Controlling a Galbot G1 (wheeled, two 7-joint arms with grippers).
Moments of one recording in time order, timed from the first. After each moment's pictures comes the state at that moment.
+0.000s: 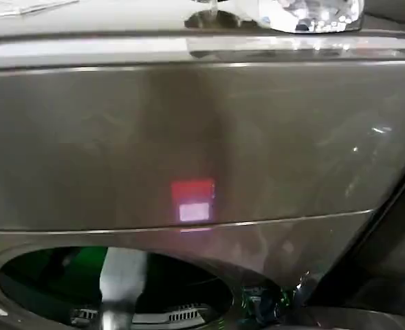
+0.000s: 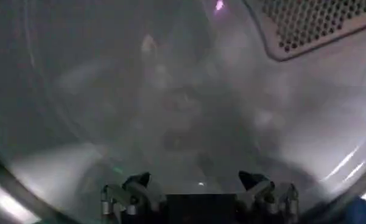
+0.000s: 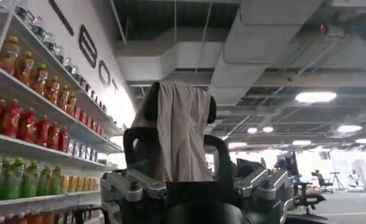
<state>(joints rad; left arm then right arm) 0.26 -1.61 -0.53 -0.85 0.95 0.09 0.62 -1.75 1.00 2.42 1.43 0.55 -0.09 0.06</state>
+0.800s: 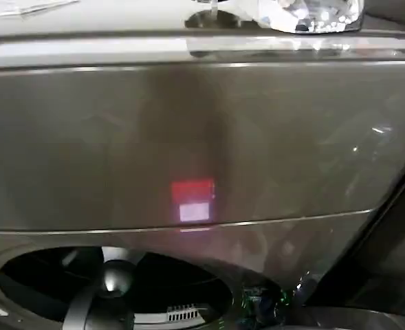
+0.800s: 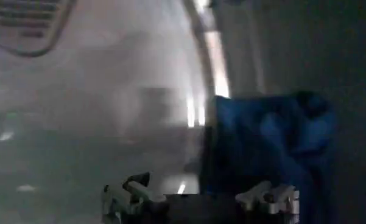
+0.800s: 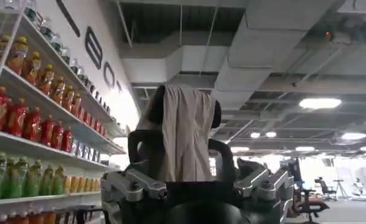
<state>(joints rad) 0.20 -1.61 -0.58 -0.69 1.13 -0.05 0.94 -1.71 1.04 2.36 1.45 0.51 -0.06 0.05</state>
